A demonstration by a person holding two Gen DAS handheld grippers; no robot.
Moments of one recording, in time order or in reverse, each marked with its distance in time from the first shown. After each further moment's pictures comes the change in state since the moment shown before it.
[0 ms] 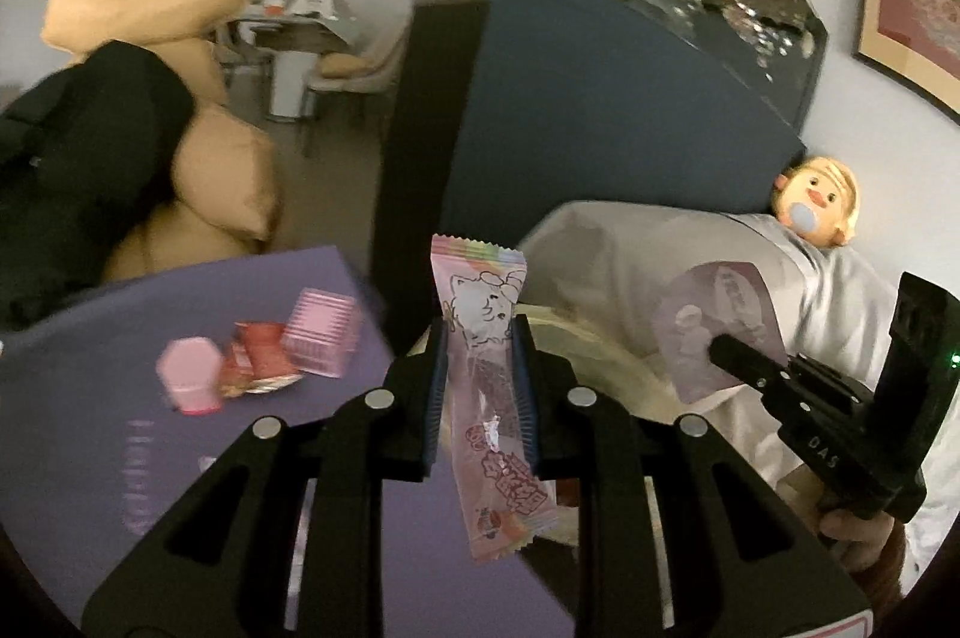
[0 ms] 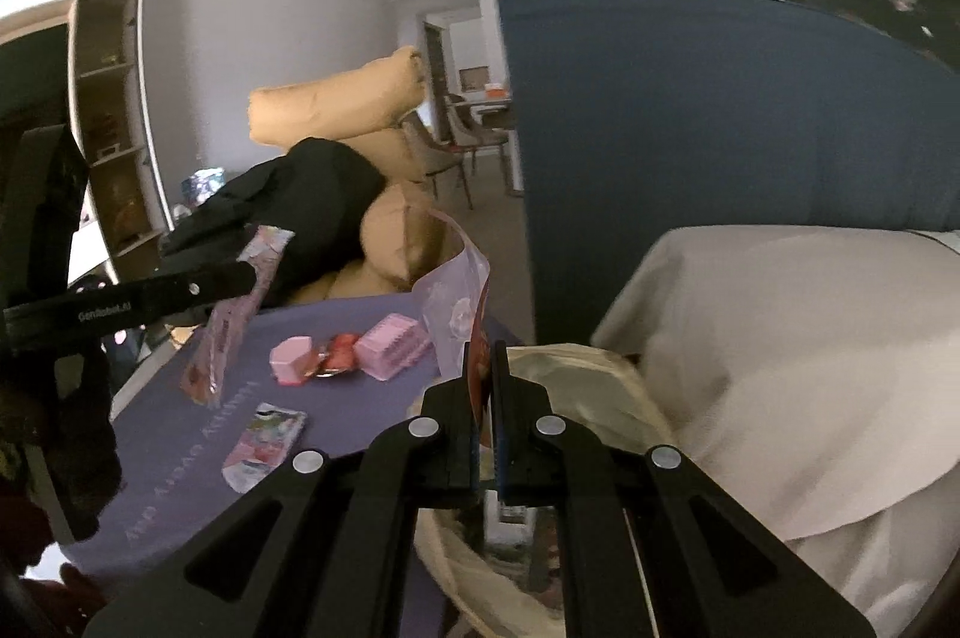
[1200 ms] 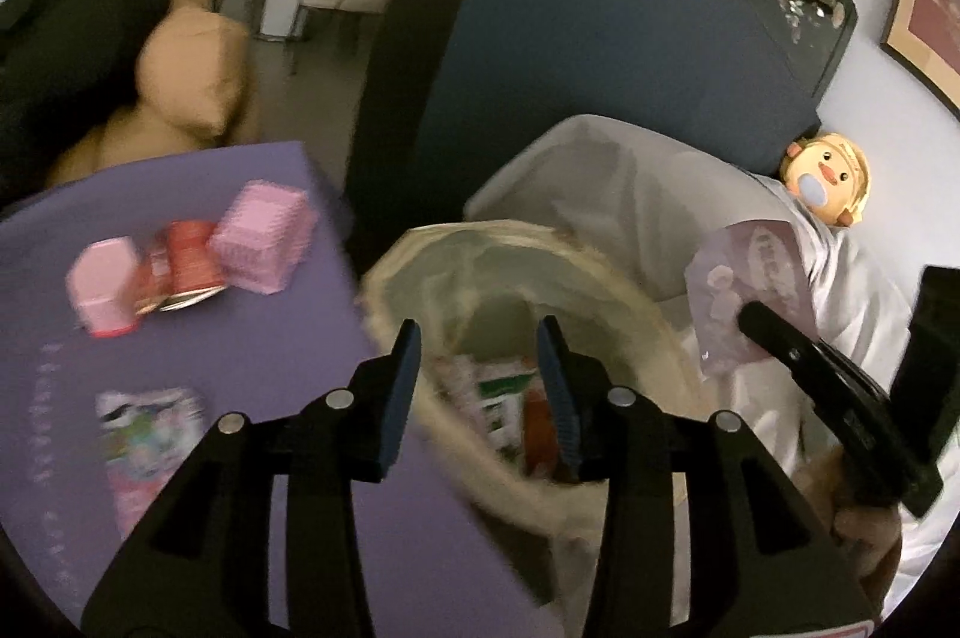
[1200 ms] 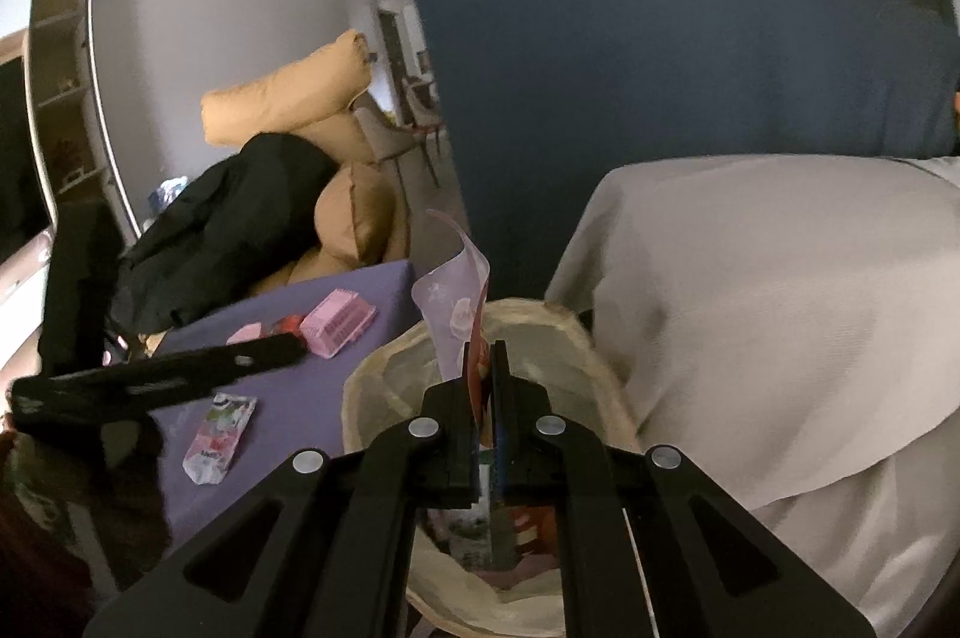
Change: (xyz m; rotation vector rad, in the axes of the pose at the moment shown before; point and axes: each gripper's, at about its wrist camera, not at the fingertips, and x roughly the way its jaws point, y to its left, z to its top) left arm 0.055 0.019 -0.038 -0.095 0.151 -0.016; right arm 0.033 -0.034 -0.019 0.095 0.092 -0.026
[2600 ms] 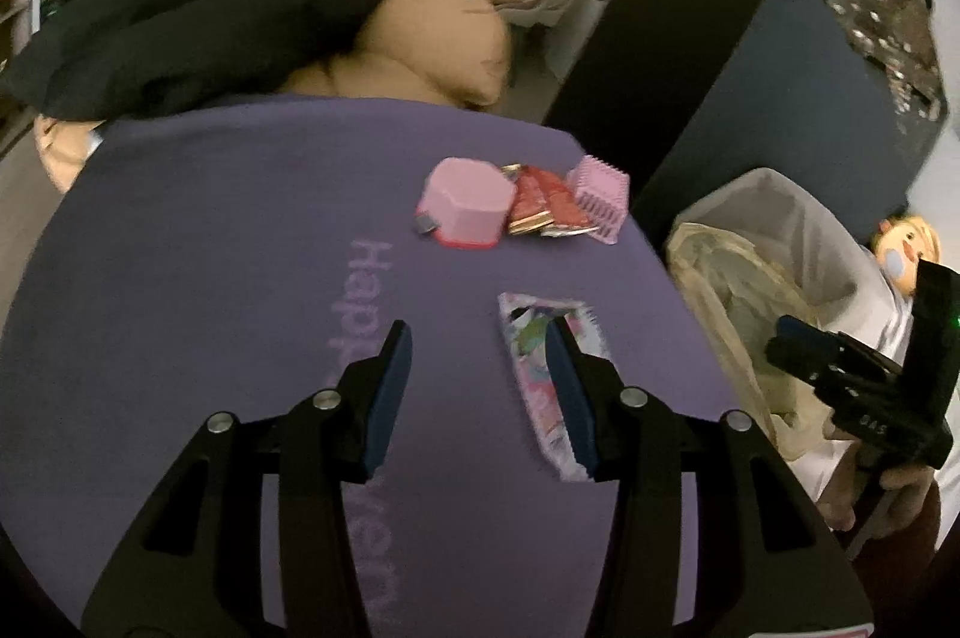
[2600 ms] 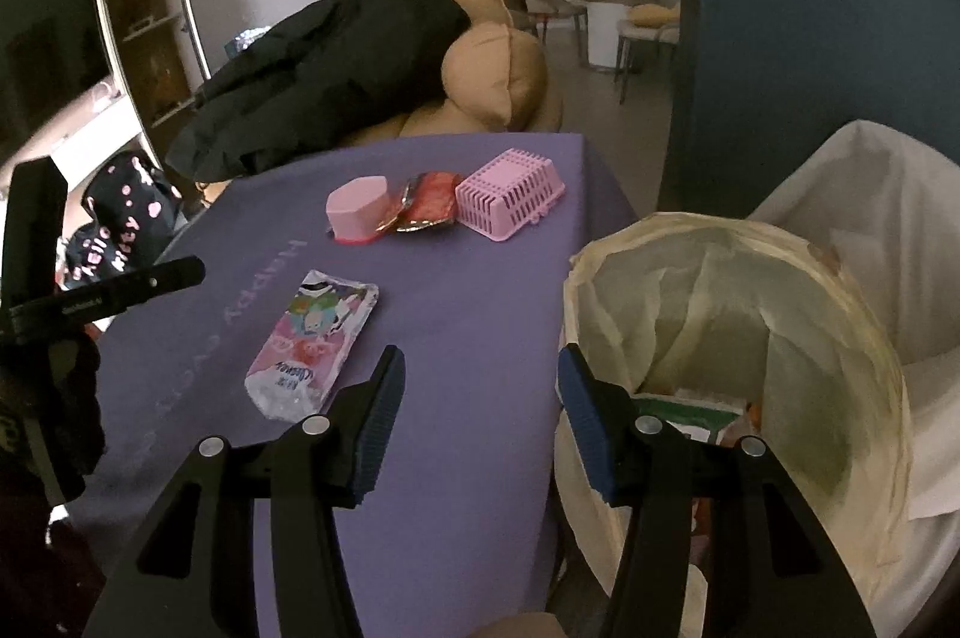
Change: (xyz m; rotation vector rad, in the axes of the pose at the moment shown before) left arm -0.088 0.176 -0.060 -0.181 -0.049 0.175; right arm 0.089 0.134 -0.036 -0.219 0.257 0.127
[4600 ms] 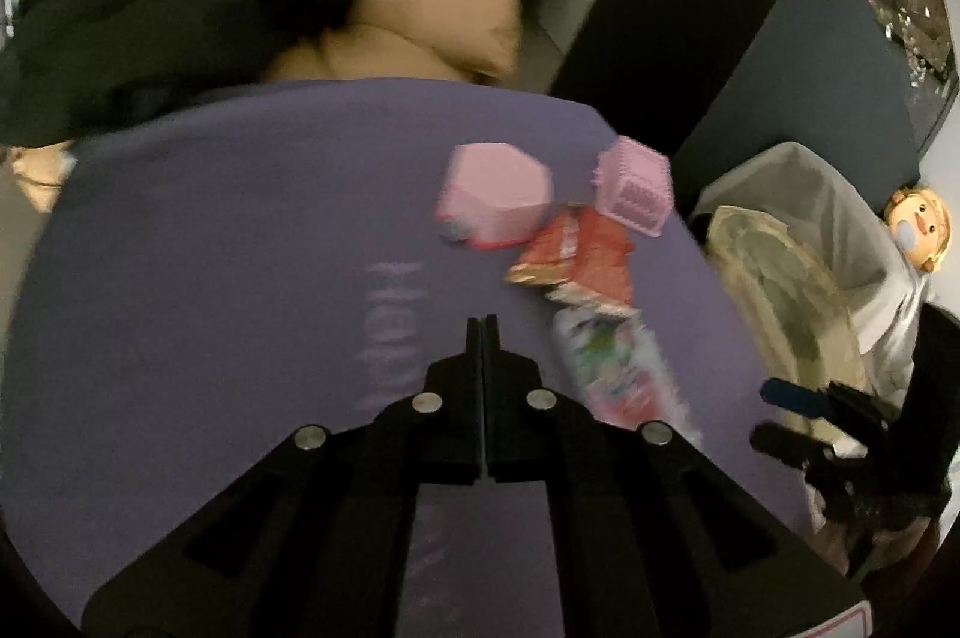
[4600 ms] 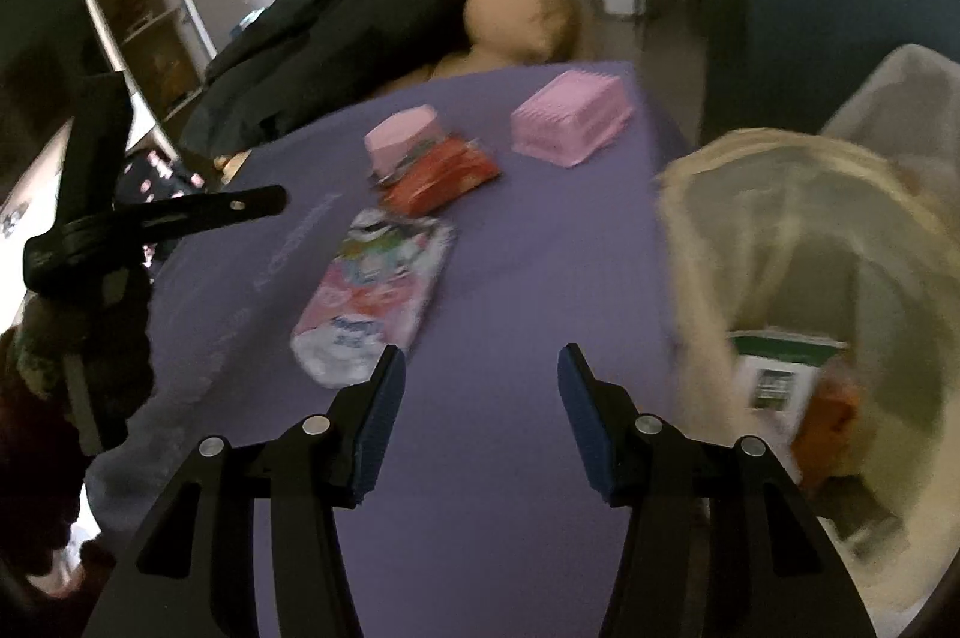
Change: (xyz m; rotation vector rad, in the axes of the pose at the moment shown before) left arm 0.030 0.032 0.014 0.027 0.086 0.042; right arm 0.046 0.039 -0.017 0.050 0.139 0.117
